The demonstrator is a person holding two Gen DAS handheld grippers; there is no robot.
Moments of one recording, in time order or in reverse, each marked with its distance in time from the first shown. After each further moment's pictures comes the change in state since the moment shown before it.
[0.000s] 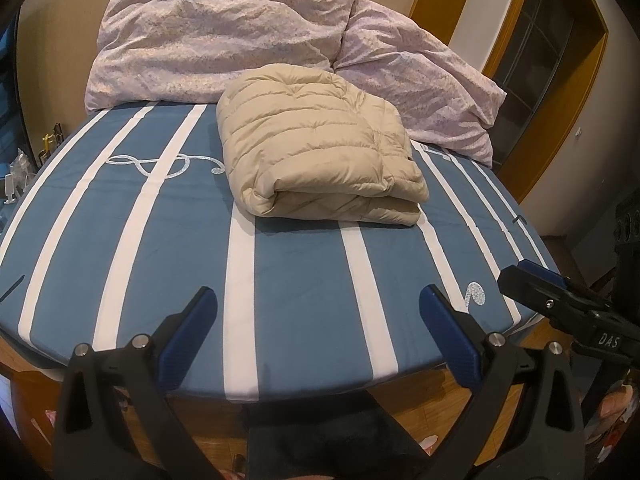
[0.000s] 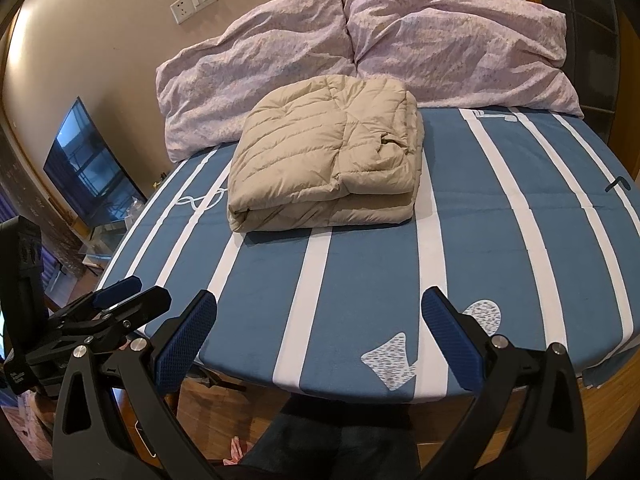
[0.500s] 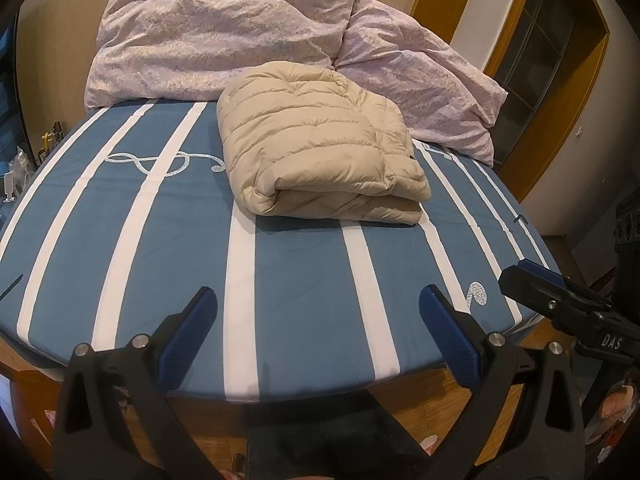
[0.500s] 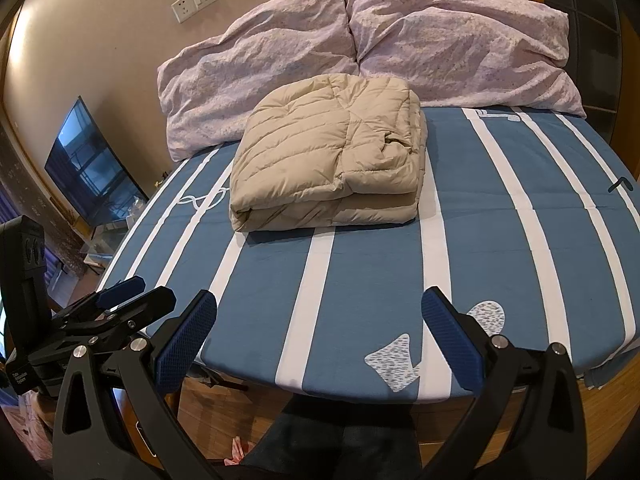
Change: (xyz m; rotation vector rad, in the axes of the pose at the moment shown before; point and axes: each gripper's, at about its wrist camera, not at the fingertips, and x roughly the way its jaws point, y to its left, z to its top) left arm 0.002 0.000 0.000 -0.002 0.002 0.000; right arm 0.001 0.001 0.000 0.001 0.002 0.003
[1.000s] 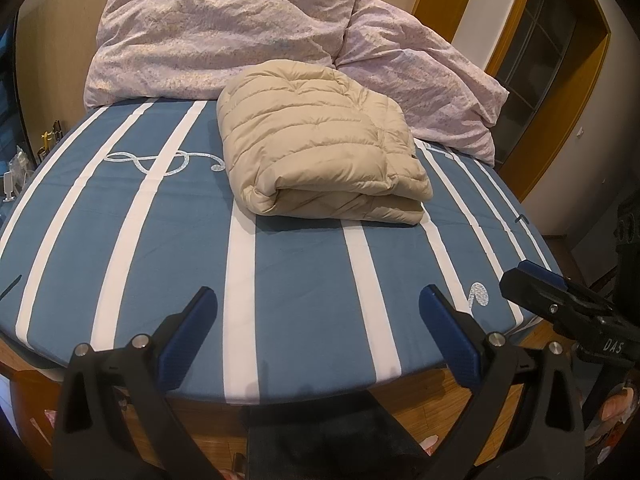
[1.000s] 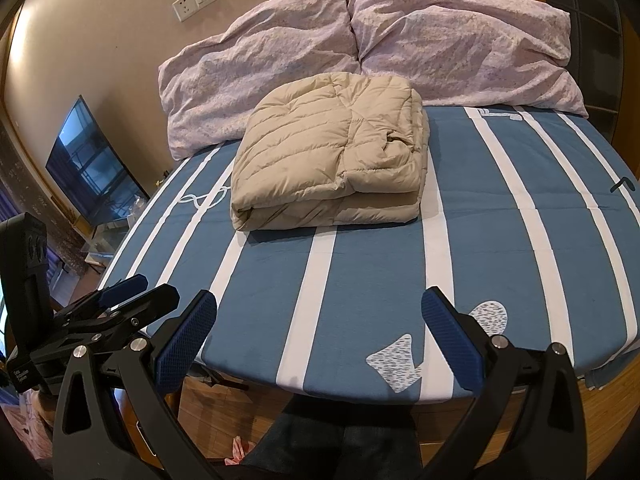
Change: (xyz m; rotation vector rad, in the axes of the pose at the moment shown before) left arm 0.001 0.000 0.001 0.002 -0.001 -0.003; right arm 0.001 0.002 0.000 0.004 0.000 -0.001
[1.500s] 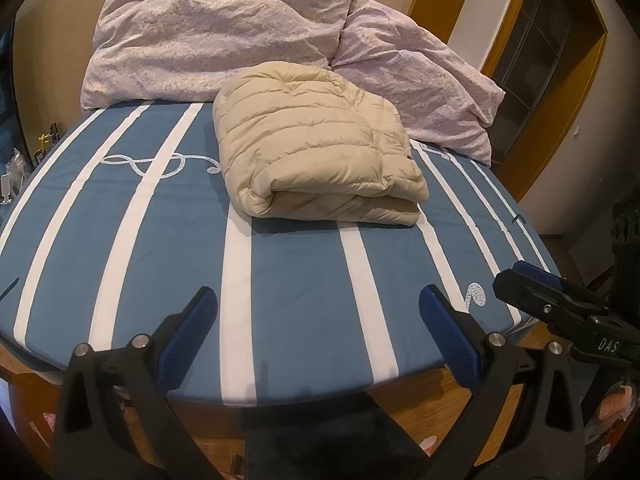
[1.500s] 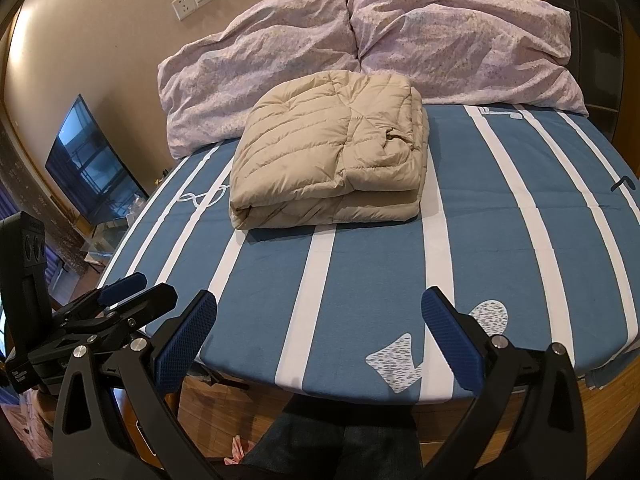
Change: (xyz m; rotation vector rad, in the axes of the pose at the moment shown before) left arm 0.002 -0.001 -0.002 0.007 -0.005 -0.009; right arm 0.000 0.000 -0.001 -0.001 0.002 0.000
